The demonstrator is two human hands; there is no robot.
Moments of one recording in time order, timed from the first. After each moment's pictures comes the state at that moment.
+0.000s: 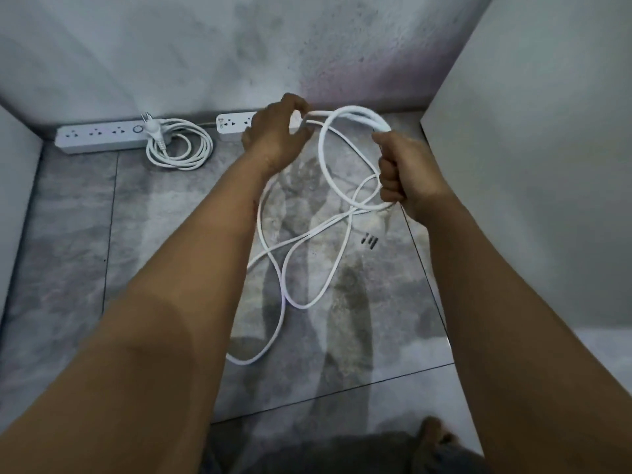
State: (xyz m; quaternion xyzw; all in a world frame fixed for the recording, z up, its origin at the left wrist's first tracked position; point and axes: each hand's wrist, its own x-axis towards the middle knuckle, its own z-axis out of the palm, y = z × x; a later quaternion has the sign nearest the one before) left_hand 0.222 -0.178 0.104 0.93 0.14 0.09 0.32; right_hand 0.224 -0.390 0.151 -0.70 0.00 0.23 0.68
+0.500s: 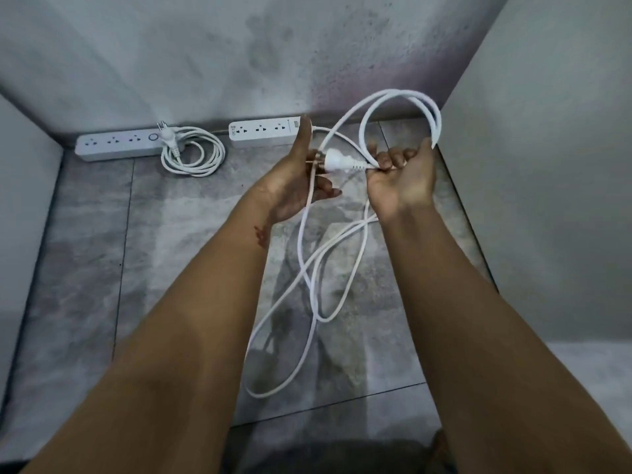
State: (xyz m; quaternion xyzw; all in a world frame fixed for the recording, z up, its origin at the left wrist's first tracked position) left_hand 0.187 -0.204 0.107 0.53 0.18 -0.12 0.82; right_hand 0.219 -0.347 0.146 -0.24 0.22 0.11 0.94
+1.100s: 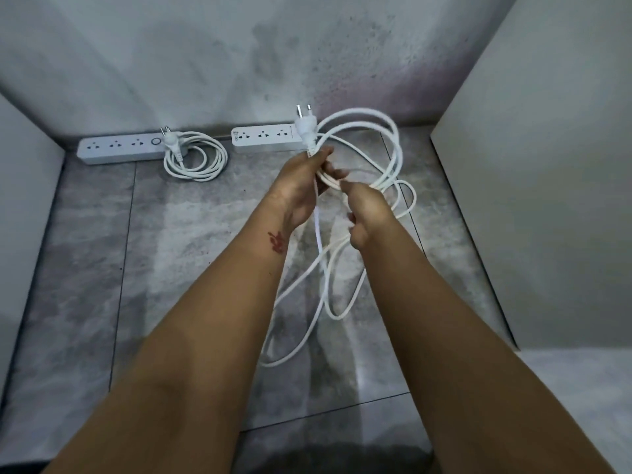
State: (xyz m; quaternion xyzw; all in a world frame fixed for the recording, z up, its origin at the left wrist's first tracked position) left_hand 0.194 -0.217 0.105 0.46 0.22 0.00 0.86; right_hand 0.197 -0.313 0.115 -0.71 0.24 0.25 0.61
